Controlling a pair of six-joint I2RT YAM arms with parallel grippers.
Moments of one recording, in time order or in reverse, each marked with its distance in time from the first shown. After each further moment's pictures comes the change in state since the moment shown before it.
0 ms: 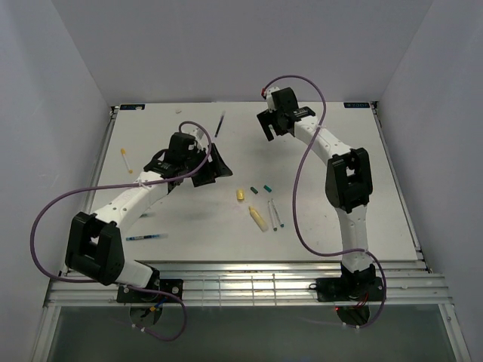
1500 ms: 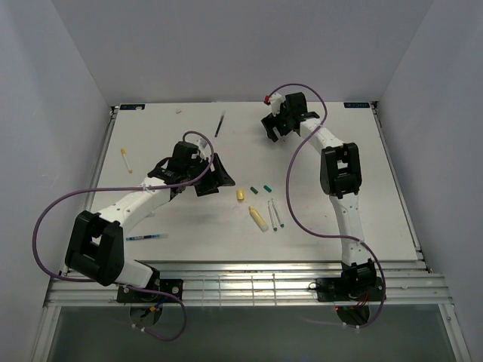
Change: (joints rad) left arm -0.022 -0.010 -0.114 0.067 0.041 -0.040; right arm -0.152 0.370 0.237 0.158 -0.451 -0.270
